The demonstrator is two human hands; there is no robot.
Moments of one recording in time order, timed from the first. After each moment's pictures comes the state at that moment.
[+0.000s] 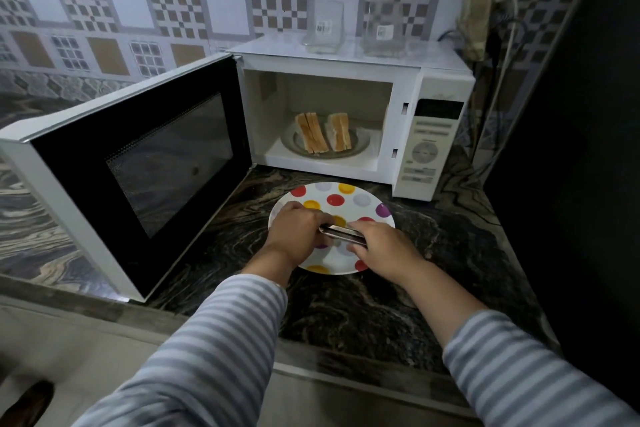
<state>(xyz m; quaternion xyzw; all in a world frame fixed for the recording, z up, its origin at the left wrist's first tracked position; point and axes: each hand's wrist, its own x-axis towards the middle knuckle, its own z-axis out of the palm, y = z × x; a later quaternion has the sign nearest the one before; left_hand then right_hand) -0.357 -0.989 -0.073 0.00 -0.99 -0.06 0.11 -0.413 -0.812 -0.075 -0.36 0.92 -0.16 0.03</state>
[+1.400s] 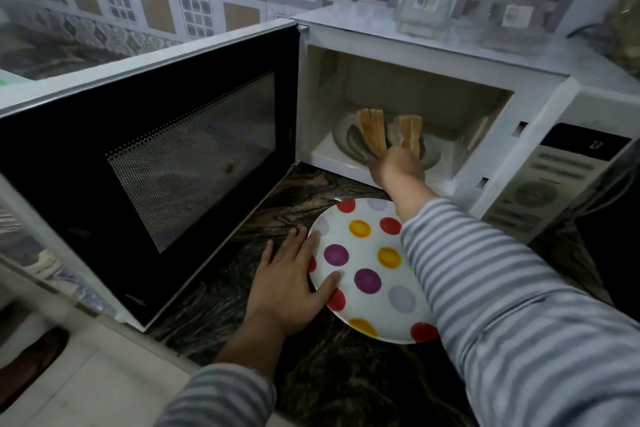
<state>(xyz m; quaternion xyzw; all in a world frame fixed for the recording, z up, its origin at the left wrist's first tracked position) -0.332 -1.045 -0.145 0.20 -0.96 -0.18 0.10 -0.559 -0.994 -0.038 -0.11 0.97 -0.22 0.01</state>
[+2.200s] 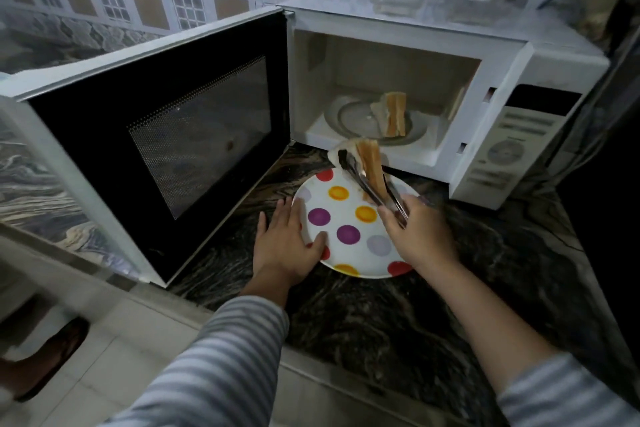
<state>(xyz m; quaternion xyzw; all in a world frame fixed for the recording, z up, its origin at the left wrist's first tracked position) -0.332 -1.042 -0.137 0.26 -0.95 -0.15 0.07 -0.430 -0.862 -0.074 -0.23 0.92 -0.31 -0.02</state>
